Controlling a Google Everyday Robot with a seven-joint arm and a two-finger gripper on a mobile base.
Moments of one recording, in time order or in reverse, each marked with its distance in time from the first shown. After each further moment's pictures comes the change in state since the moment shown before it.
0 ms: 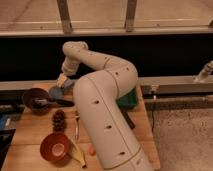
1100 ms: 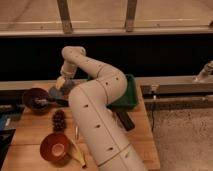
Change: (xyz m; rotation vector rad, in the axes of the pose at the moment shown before) arm -0.005 -0.005 0.052 -0.062 0.024 0.012
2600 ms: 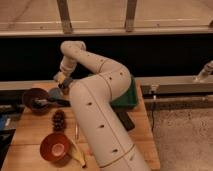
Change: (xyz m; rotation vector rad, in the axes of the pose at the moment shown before) arm -0.017 0.003 -0.052 0.057 -0.039 -0.071
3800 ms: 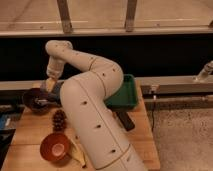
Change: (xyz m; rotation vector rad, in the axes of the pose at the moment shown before) arm -0.020 0.101 0.018 -0.194 0.084 -0.245
